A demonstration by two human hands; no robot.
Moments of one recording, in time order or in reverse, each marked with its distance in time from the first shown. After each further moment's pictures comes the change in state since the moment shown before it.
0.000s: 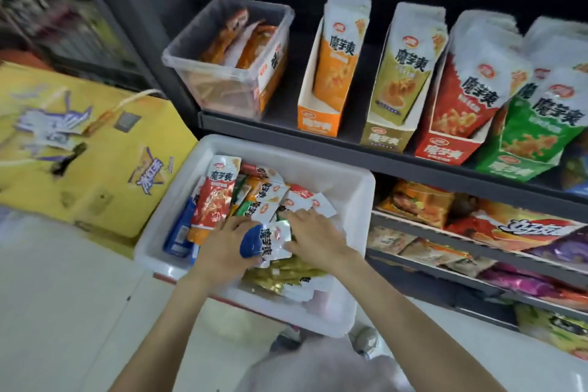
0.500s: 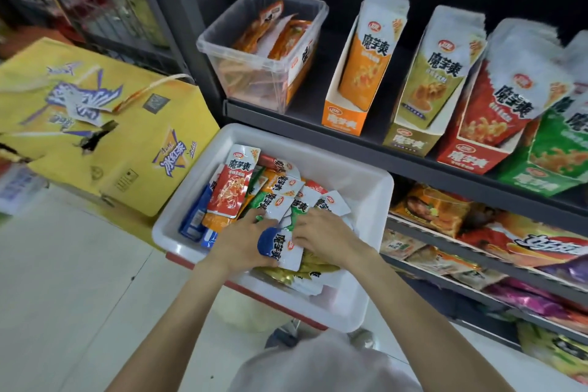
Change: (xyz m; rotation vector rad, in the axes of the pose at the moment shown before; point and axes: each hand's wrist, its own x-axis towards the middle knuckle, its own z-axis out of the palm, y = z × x) left_hand -0.004 0.002 0.000 0.077 -0.091 0.041; right_hand 0.008 0.004 0.005 -0.179 -0.009 -0.350
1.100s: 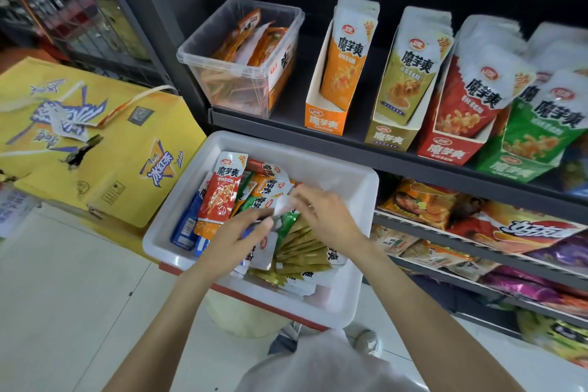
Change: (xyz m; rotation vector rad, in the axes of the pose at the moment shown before) left_hand -0.014 0.016 -0.017 -0.658 0.199 0.071; right_hand -0.014 0.002 -0.027 0.404 0.496 0.200
